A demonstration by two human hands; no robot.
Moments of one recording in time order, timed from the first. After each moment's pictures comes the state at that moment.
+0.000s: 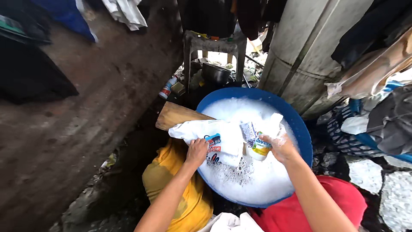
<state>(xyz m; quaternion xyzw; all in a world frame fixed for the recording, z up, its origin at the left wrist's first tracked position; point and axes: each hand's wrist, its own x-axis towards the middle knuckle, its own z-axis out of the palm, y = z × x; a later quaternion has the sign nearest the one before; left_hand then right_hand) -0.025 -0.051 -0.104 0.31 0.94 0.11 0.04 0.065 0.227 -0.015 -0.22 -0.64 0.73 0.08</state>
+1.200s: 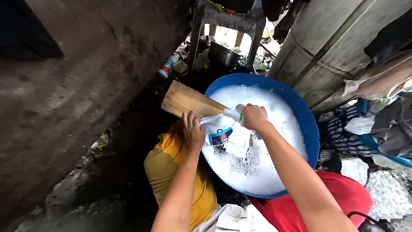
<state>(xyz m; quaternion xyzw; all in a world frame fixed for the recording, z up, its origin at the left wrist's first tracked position) -0.054 -0.077 -0.140 0.08 0.93 0.34 -0.11 -0.047 0.136 0.000 -0.04 -0.98 0.04 -0.17</state>
